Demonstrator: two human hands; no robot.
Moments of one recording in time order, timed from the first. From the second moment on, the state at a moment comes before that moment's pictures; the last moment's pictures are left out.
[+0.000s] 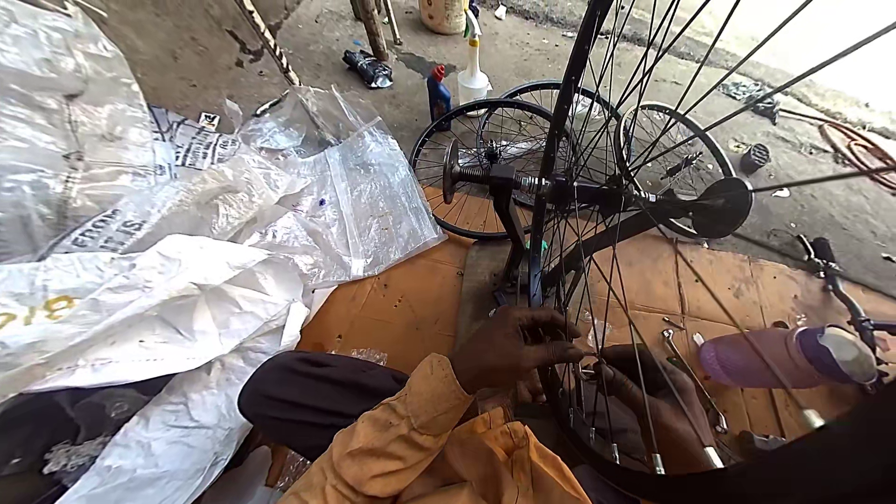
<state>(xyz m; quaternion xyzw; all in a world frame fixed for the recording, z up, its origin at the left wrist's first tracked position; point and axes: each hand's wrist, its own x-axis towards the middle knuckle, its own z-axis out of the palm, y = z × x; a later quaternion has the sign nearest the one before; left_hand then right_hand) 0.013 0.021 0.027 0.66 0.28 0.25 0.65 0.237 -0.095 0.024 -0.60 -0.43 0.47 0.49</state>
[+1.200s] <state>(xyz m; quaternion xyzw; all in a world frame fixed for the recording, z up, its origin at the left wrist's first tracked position) -0.006 -0.049 -0.034 0.85 0.19 0.47 0.15 0.244 -0.114 0.017 -0.61 -0.40 0.44 0.53</state>
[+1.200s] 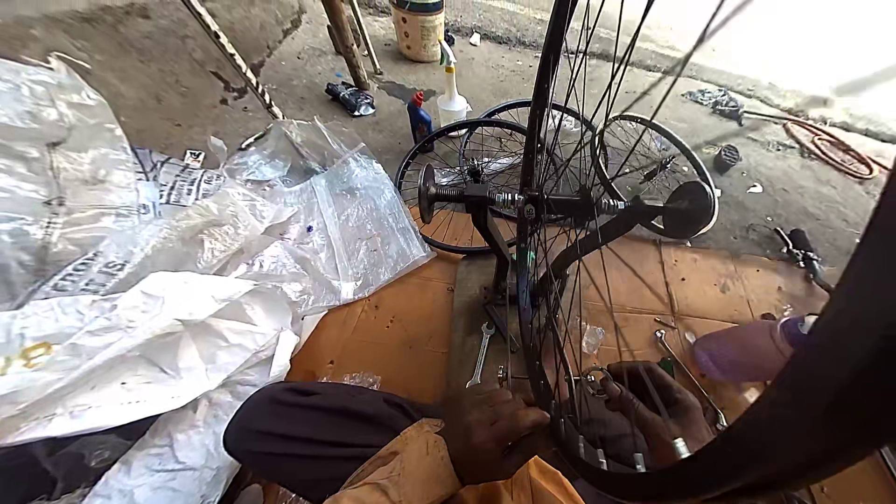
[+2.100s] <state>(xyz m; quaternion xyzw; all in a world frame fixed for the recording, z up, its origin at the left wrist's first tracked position) -0.002 0.000 0.033 0.73 0.20 0.50 0.41 0.248 -0.108 0.016 -0.59 -0.41 0.44 0.54</state>
